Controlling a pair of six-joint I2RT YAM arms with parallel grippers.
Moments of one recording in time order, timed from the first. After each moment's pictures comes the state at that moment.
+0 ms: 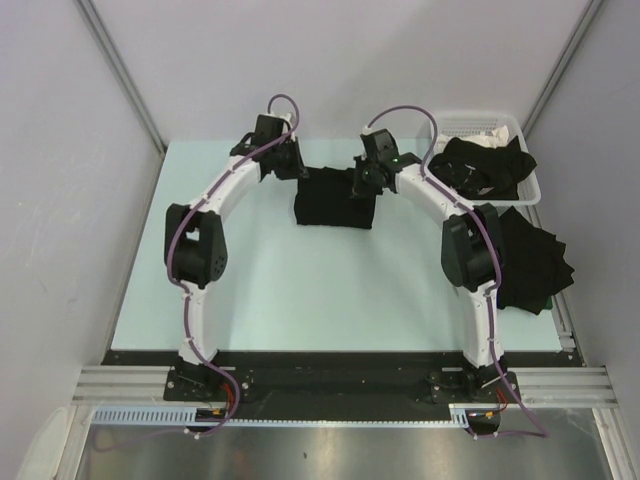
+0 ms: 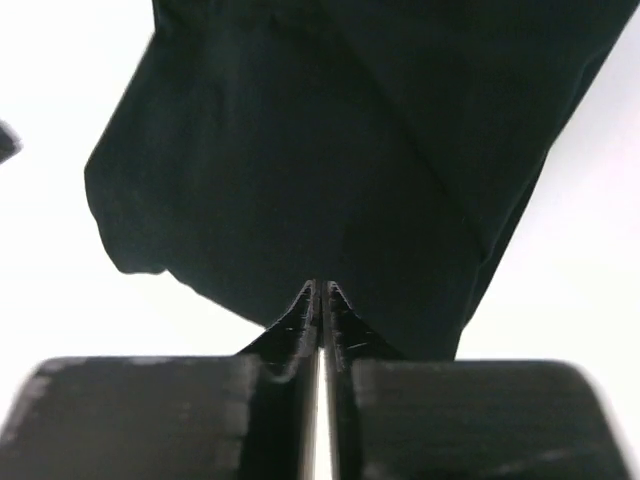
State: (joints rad) left arm -0.31 2.16 1.91 -0.51 0.22 -0.39; right arm 0.44 2.16 1.88 -0.54 -0.10 0.44
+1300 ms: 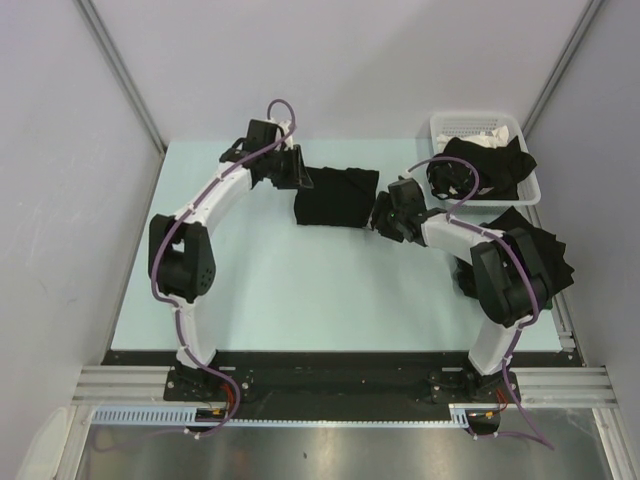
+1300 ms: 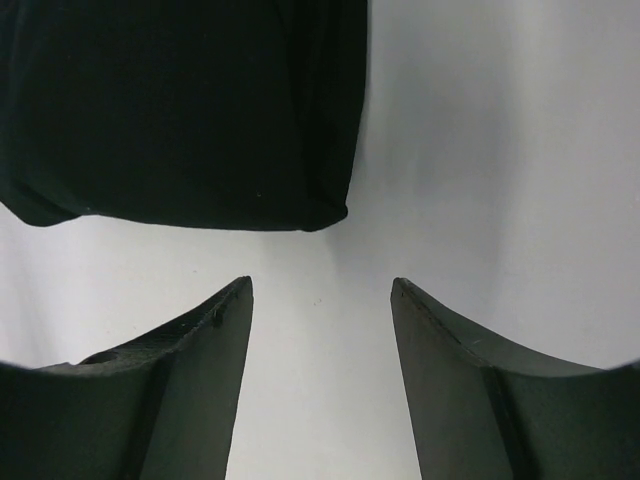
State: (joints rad) left arm -0.31 1.98 1.75 -0.54 0.35 -0.35; right arm 0.42 1.78 1.12 -0.12 0.01 0.73
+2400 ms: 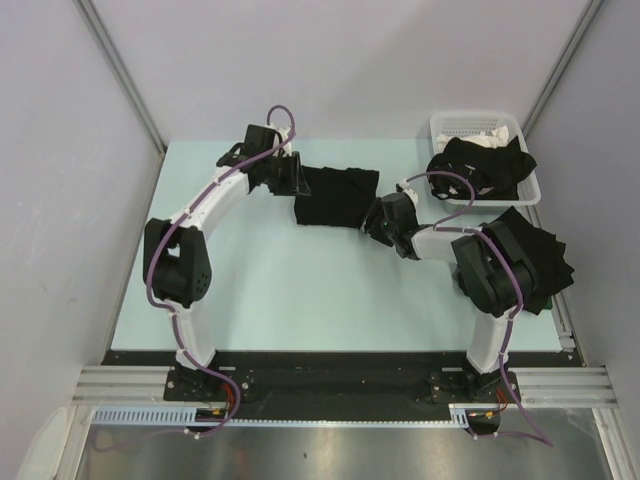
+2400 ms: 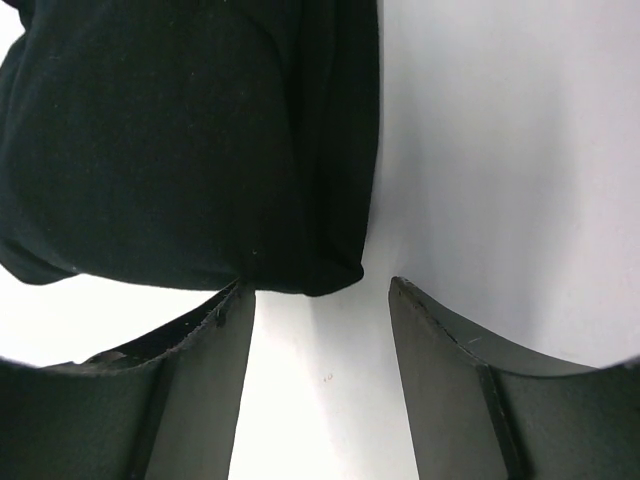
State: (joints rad) left arm -0.31 1.93 1.68 -0.57 0.35 -0.31; right arm 0.47 1.88 0.99 0.23 0.08 0.82
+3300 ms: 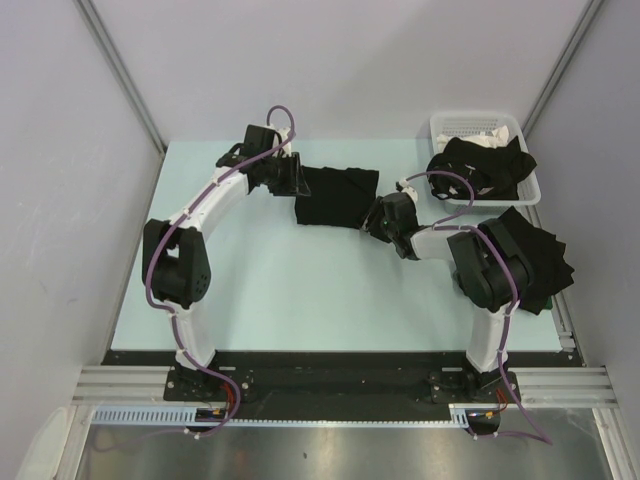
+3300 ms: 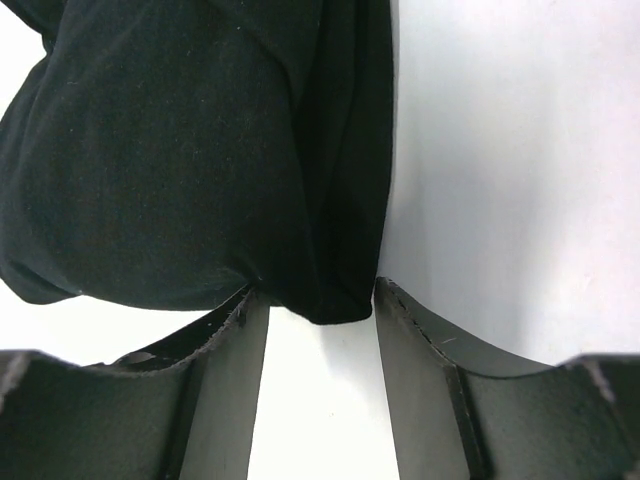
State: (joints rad) left arm -0.31 1.91 1.66 -0.57 0.35 -0.30; right arm 0.45 1.92 0.99 0.34 0.07 0.80
